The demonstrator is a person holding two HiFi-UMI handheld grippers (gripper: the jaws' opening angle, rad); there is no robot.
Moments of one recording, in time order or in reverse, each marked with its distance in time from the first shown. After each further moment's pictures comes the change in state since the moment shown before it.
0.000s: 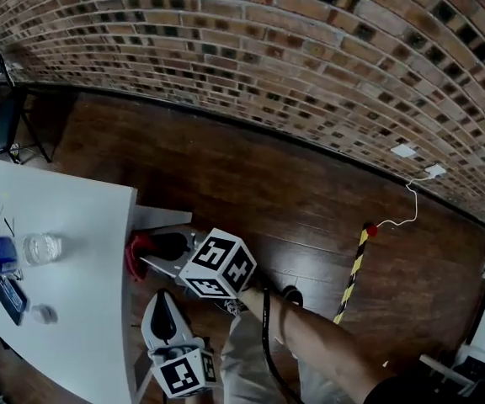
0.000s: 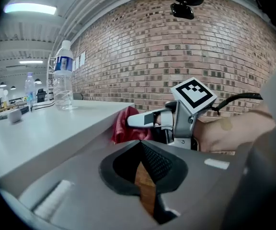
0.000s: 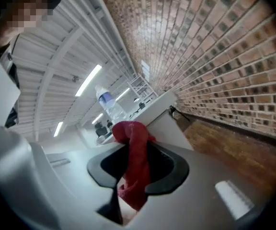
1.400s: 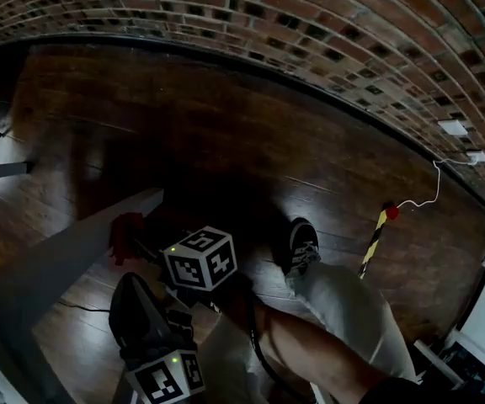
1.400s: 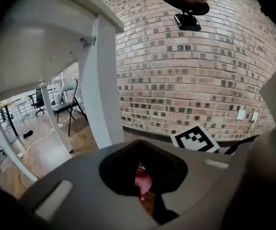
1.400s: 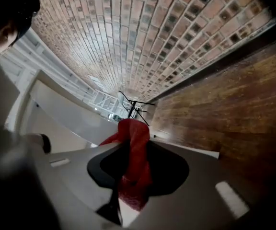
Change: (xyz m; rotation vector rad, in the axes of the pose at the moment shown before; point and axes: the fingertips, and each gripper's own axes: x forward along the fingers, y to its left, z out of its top) left arm 0.186 -0.027 -0.127 0.041 0.073 -0.014; right arm 0.038 -0.244 -0.198 0.579 -0.115 -0.189
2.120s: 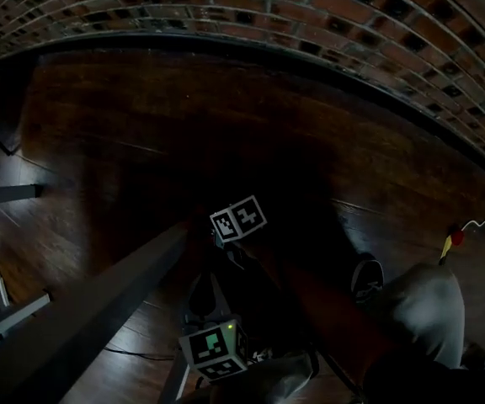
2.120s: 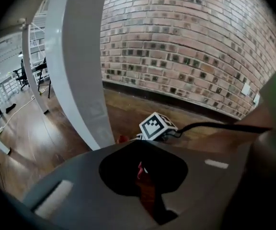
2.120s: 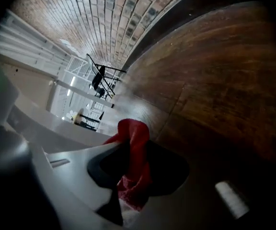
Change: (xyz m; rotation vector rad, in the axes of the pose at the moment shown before) left arm 0.153 -0.007 -0.287 -0.060 0.349 -0.086; right arm 0.110 -0.357 -0.084 -0.096 0.365 -0.243
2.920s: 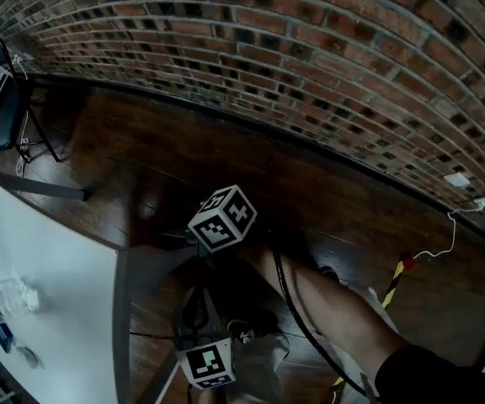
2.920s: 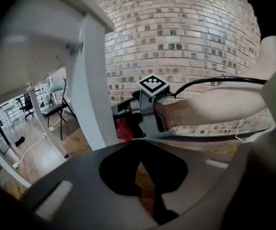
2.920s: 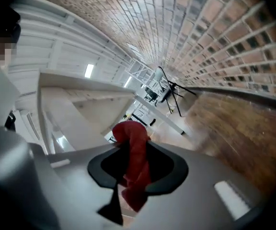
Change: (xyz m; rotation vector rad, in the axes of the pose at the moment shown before) left arm -0.252 -0.020 0.193 0.149 -0.254 0.045; right arm -0.227 0.420 0.150 -0.395 -0.035 0.505
